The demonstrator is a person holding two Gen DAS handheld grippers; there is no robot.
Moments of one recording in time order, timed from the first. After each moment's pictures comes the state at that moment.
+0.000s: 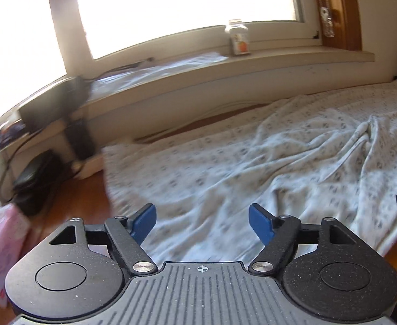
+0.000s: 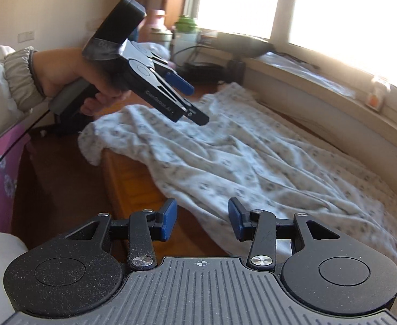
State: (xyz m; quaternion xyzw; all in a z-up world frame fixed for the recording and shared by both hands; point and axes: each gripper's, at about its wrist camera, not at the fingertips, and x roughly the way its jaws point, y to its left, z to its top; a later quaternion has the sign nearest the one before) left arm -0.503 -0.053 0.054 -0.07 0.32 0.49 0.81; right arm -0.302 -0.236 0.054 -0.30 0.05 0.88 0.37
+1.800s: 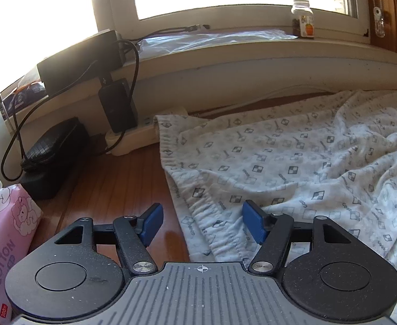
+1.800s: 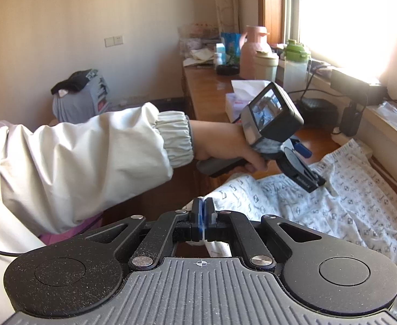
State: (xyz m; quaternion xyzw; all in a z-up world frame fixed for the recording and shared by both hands) left arm -0.547 0.031 0.026 -0.10 0.31 0.52 0.79; right arm -0.387 -0.247 0.154 -0.31 0.08 0.94 0.16
